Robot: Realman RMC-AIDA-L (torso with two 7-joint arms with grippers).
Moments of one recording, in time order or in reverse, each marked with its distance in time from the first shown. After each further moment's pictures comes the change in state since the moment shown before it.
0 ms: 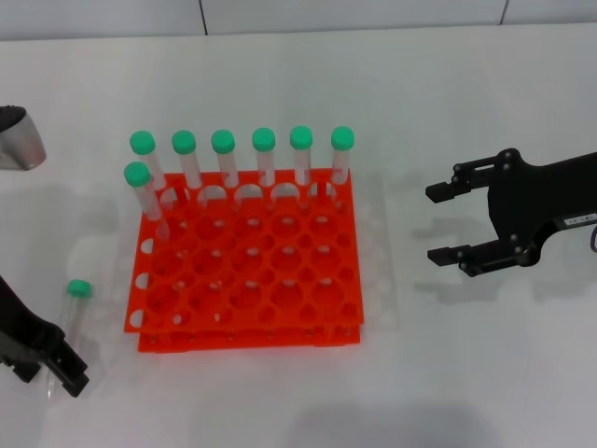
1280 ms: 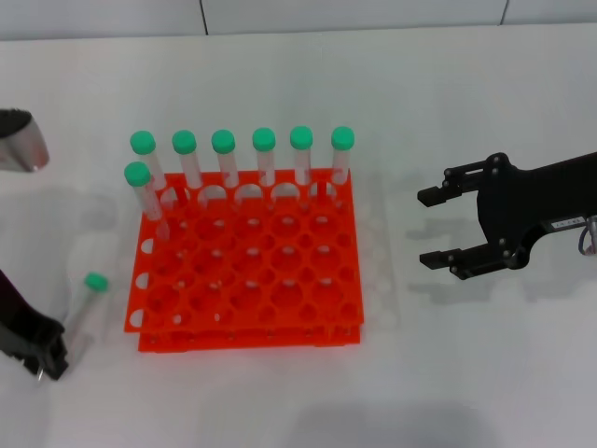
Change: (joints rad) left arm -0.003 -0.028 -0.017 -0.004 0.083 -0.059 -0.005; right arm 0.001 0.000 -0.051 0.000 -0.004 0.044 0.005
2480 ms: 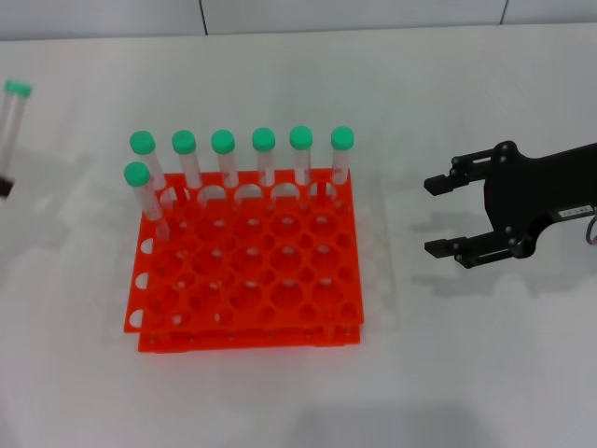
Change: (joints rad) left arm 0.185 -0.025 -0.224 0.640 -0.064 -0.059 0.185; right arm -0.004 -0.006 0.011 -0.037 0.000 -0.006 0.046
